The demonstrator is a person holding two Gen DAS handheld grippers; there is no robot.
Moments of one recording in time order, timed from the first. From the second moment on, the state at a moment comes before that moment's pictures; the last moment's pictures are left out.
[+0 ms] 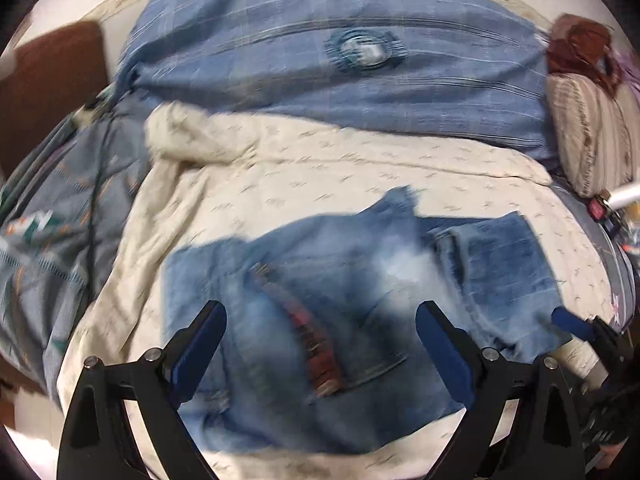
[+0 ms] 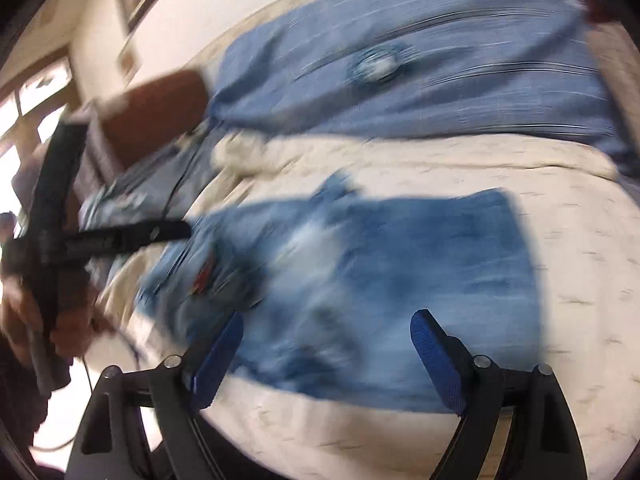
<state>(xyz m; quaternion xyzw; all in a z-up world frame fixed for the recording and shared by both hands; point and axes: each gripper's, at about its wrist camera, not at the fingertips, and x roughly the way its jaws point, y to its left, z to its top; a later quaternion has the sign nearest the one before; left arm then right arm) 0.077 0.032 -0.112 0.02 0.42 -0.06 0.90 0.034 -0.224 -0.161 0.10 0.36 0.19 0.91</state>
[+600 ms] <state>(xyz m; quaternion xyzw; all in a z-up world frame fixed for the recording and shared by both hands) 0.176 -0.100 -0.186 0.22 0.46 -0.03 0.86 0.046 -0.198 -0.184 -0.05 0.39 0.13 0.91</state>
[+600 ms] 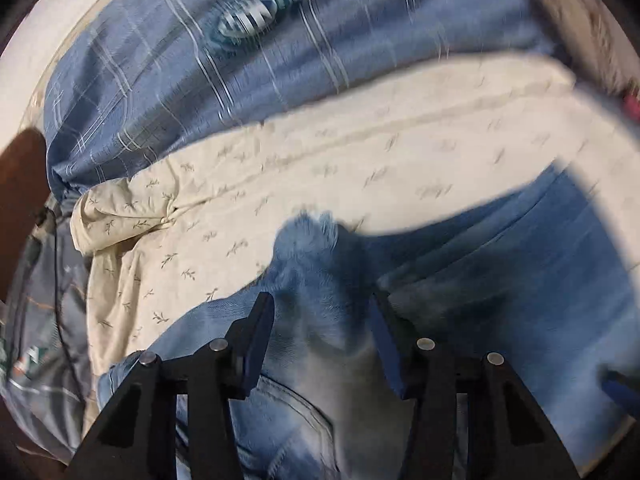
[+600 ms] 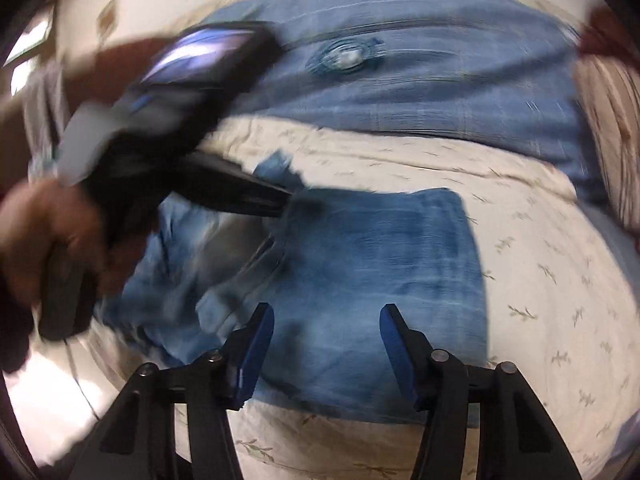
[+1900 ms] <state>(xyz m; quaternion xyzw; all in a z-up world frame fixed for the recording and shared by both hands) 0.012 0.188 -0.175 -0.16 0.48 -0.01 0.86 0.045 -0.175 -0.172 -0.02 0.36 0.12 0.92</state>
